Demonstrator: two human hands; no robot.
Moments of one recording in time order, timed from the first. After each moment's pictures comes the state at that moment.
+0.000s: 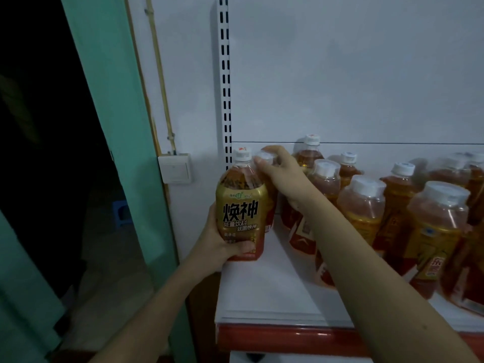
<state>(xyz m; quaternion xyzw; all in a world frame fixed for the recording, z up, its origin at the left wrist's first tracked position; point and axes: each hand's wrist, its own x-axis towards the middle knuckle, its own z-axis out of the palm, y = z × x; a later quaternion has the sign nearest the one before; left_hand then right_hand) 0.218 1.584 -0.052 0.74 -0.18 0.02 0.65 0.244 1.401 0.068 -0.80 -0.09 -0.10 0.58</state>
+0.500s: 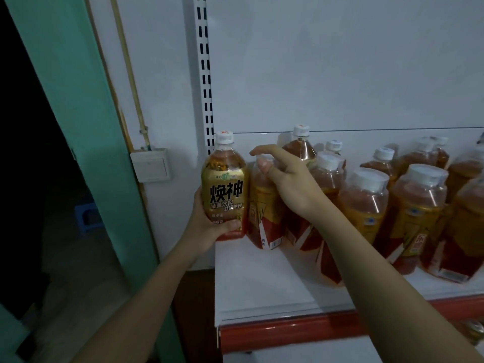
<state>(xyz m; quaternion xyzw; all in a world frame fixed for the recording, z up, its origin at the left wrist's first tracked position) 0.267 1.588 -0.056 0.74 -0.22 0.04 0.64 0.201 1.390 0.058 -0.84 -0.13 -0.21 0.48</state>
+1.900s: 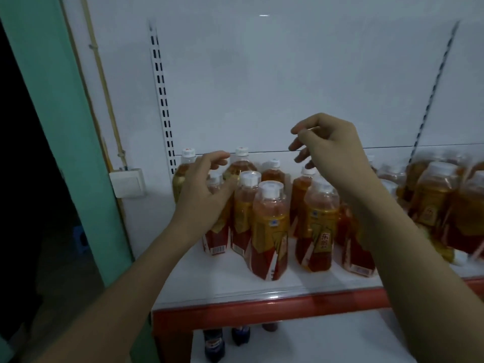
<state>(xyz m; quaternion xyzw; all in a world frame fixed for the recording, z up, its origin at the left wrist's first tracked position) 0.137 1.474 0.075 0.77 -0.26 0.28 0.50 0.081 1.263 0.147 -0.80 -0.05 -0.34 0.50</state>
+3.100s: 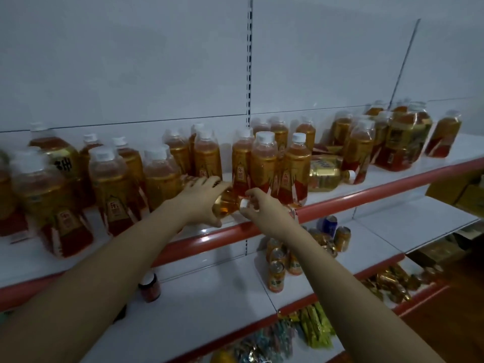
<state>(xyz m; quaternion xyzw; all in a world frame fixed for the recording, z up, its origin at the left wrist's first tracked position) 0.075 1.121 0.021 0.92 -0.39 0.00 -0.06 -0.029 0.962 -0.017 -0.92 0.06 -0.12 0.37</state>
